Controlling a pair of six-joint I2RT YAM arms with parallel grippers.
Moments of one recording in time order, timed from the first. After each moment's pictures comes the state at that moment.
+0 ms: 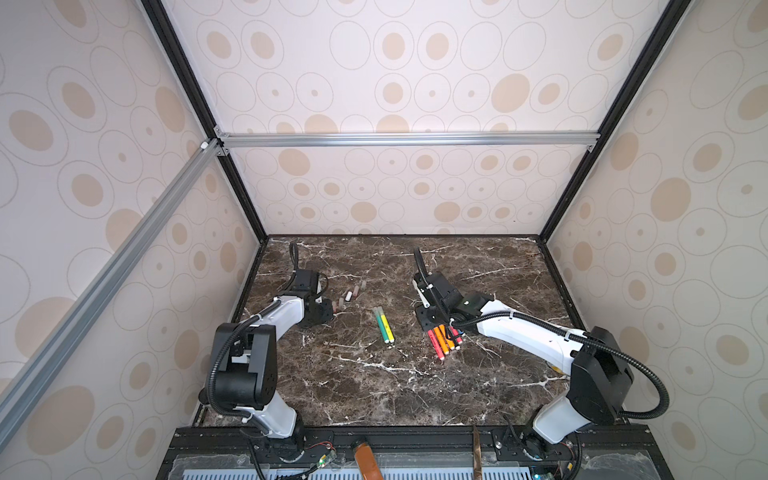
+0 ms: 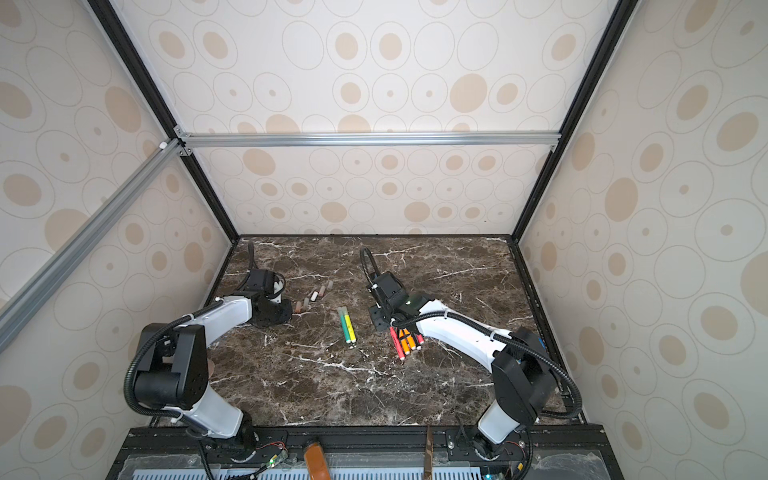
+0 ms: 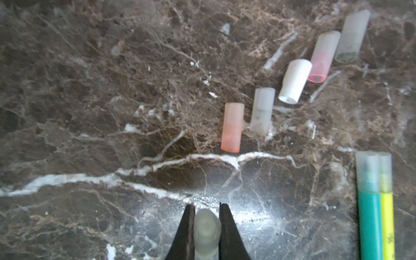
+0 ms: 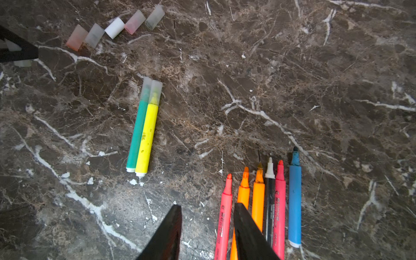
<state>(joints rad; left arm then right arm) -0.05 1.64 0.96 -0.47 0.07 -0.24 0.77 1.59 1.19 -0.57 0.16 0.25</state>
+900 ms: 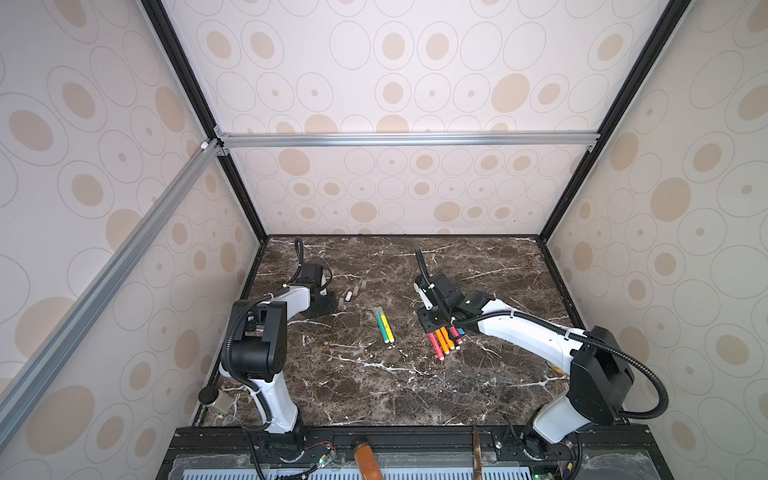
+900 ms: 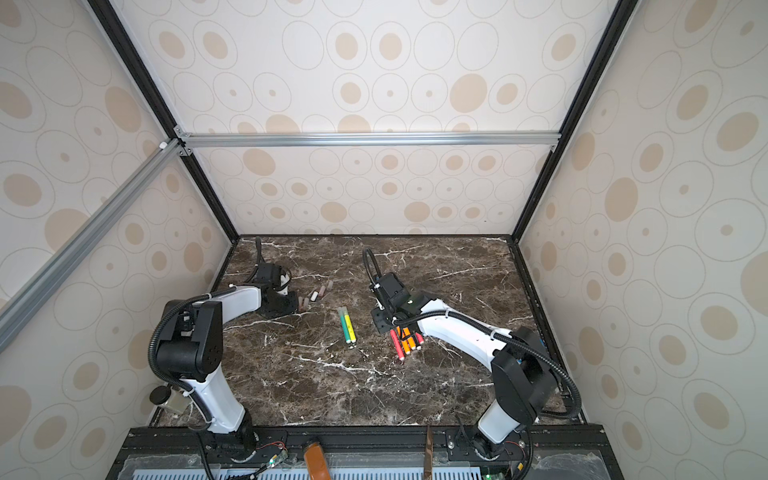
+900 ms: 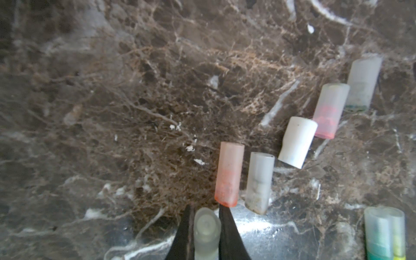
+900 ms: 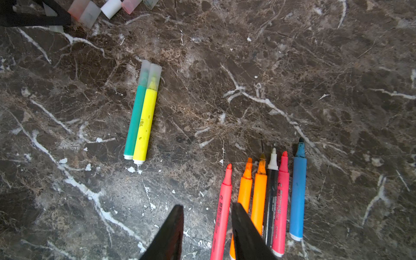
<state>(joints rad) -0.05 1.82 1.06 -0.38 0.11 -0.24 0.75 1.59 1.18 -0.59 0.12 0.24</state>
